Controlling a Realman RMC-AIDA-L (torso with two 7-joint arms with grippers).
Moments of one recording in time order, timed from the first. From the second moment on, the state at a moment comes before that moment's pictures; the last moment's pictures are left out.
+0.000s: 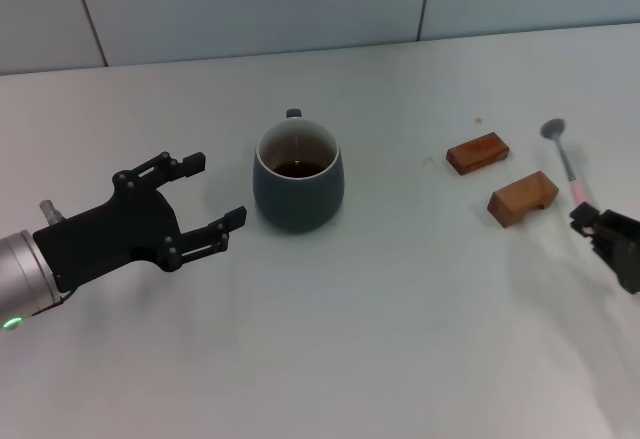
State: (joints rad) left arm -0.60 -2.07 0.24 0.28 2.16 1.47 -0.69; right arm 0.27 2.08 0.03 -0.25 -2.02 -1.40 1.86
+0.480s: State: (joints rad) left arm -0.60 -2.07 0.23 0.29 2.16 1.49 -0.70; right arm 0.24 2.08 -0.06 -0.80 -2.03 -1.75 1.90
